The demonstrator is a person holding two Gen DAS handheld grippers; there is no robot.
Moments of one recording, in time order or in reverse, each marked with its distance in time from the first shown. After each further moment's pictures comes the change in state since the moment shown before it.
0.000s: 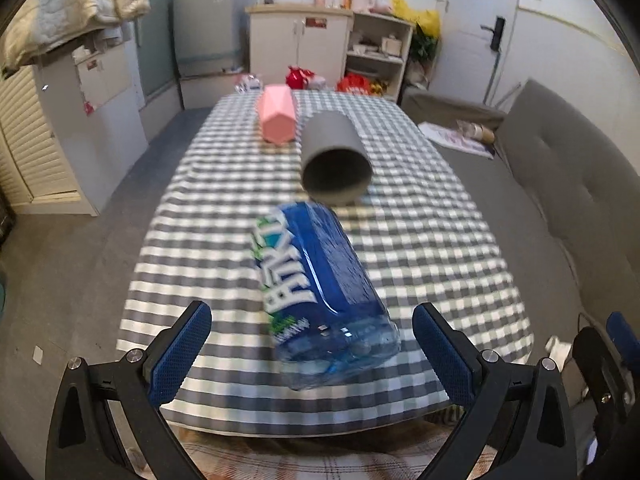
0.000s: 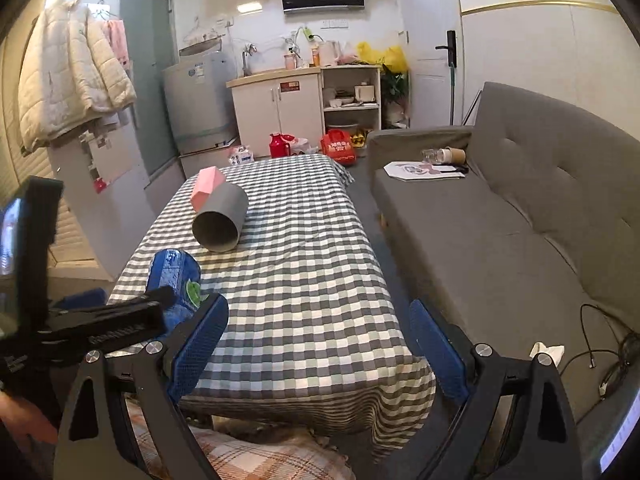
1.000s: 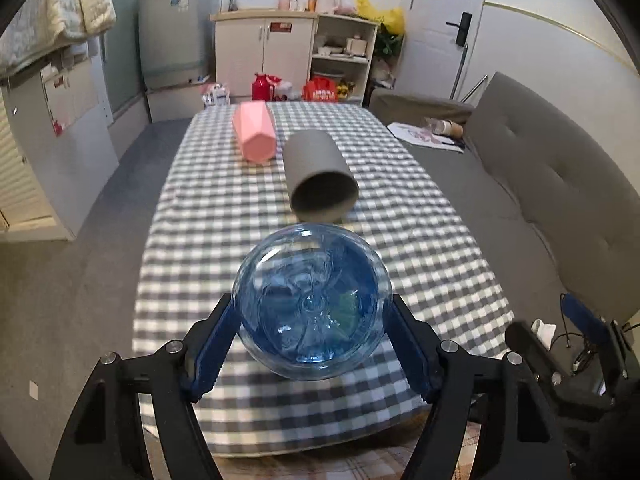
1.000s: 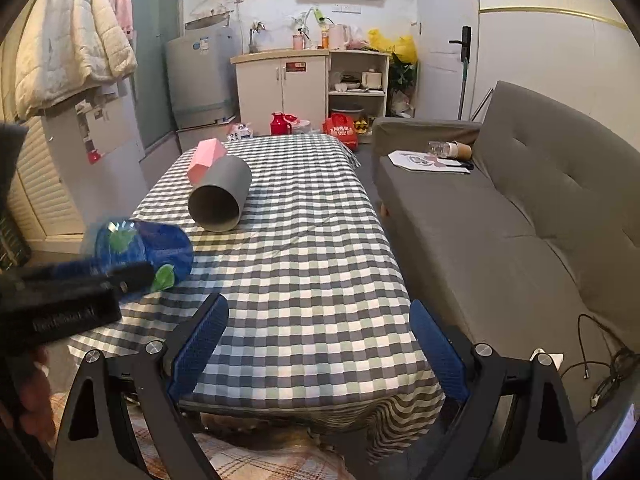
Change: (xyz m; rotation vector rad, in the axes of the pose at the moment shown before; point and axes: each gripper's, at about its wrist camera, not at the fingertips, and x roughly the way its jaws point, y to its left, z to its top) left arm -0.020 0.025 0.025 0.073 -0.022 -0.113; right arm 0.031 0.030 0.000 -0.078 0.048 -0.036
